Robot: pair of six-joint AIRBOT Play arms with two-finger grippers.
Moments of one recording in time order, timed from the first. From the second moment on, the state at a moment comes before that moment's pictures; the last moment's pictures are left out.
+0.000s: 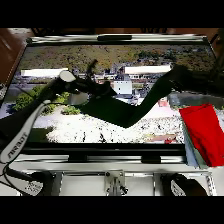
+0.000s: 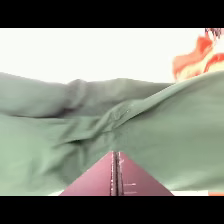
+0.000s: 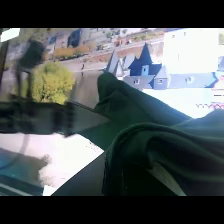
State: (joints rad) left arm -0.35 -1.66 1.51 0.54 -1.04 -1.34; right arm 0.03 -0.97 1.29 -0.92 1.15 1.61
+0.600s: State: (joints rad) left arm 0.26 -1.30 1.51 0.65 -1.32 -1.34; right arm 0.48 -1.47 1.29 -0.64 0.67 1.51
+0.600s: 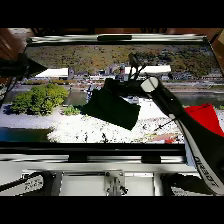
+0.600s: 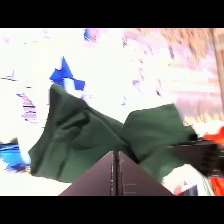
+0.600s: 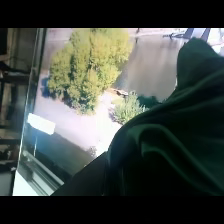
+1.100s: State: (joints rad) left arm 0.29 -1.28 1.51 0.66 -1.34 -1.34; right arm 0.53 -1.66 1.29 -0.37 0.54 1.44
